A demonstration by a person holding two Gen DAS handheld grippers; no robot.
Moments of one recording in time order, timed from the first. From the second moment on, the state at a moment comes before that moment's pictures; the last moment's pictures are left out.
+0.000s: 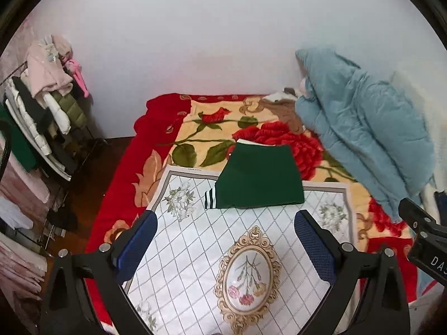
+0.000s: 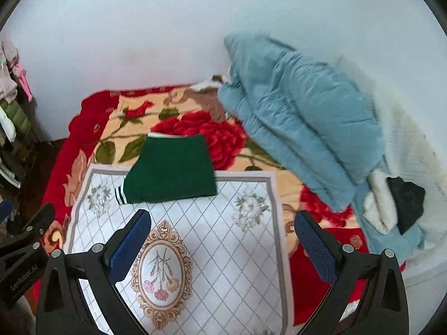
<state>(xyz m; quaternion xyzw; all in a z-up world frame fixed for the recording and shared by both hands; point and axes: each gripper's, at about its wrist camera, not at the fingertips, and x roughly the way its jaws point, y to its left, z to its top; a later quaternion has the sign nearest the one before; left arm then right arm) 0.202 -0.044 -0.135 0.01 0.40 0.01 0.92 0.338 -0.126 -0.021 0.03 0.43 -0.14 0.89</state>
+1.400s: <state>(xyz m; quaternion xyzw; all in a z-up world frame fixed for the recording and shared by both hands) 0.036 -0.038 -0.034 0.00 0.31 0.04 0.95 0.133 -0.118 0.138 0.00 0.32 -0.08 0.94</state>
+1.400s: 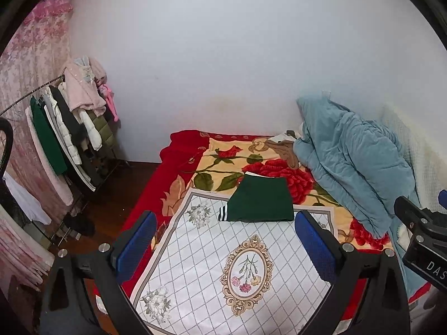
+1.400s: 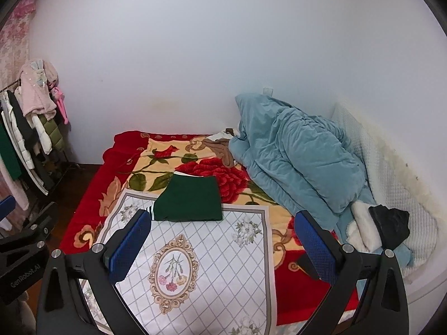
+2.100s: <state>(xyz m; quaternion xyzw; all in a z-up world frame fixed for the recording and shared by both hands) 0.022 -0.037 -0.021 -0.01 0.29 0.04 0.96 0.123 -0.128 0.138 0.01 0.32 -0.09 0.94</state>
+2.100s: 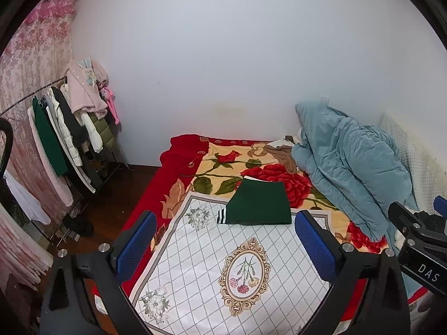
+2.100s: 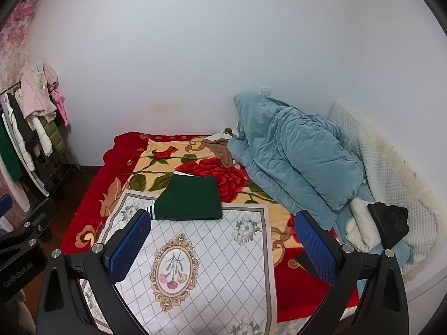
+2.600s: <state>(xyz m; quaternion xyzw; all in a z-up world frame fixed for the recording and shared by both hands) 0.018 -0.041 -0.017 -0.01 0.29 0.04 0.96 0.118 -0.134 0.138 0.01 0.31 -0.09 0.94</state>
